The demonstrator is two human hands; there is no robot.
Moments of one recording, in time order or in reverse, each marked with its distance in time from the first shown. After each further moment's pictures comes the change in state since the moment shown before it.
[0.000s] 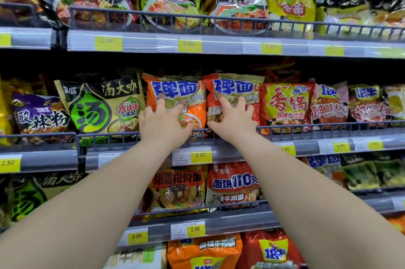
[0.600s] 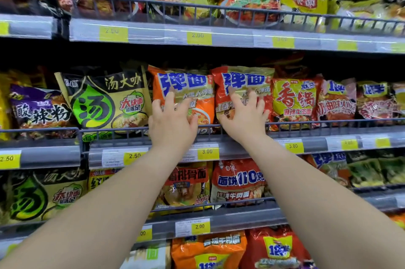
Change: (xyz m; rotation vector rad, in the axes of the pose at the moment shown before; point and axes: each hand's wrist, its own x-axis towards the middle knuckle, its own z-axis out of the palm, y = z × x) left_hand -0.008 0.004 0.019 -0.260 0.244 0.017; right_hand -0.003 0.007 0.010 -0.021 0.150 -0.014
